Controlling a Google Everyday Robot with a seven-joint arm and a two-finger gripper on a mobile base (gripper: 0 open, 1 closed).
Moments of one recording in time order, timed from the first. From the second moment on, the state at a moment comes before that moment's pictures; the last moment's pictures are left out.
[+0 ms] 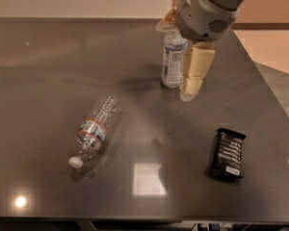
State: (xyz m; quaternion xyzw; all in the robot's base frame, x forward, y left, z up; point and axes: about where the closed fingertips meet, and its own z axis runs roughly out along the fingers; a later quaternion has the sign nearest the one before) arm 0.501 -0.062 0.983 -0.78 0.60 0.03 0.20
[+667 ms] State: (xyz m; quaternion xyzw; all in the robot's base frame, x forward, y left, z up) arm 0.498 0.019 0.945 -0.86 0.47 0.04 0.16
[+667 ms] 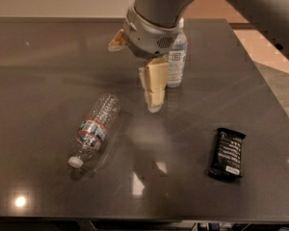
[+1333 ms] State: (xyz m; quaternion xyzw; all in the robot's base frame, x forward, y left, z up) arm 0.486 0.070 0.893 -0.93 0.34 0.03 0.11
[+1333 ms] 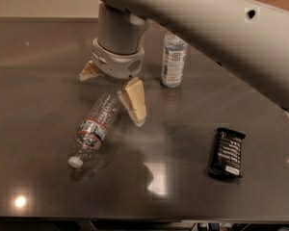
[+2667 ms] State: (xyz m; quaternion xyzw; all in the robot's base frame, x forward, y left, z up) arm 0.473 0.087 0.844 -0.98 0.19 0.02 0.01
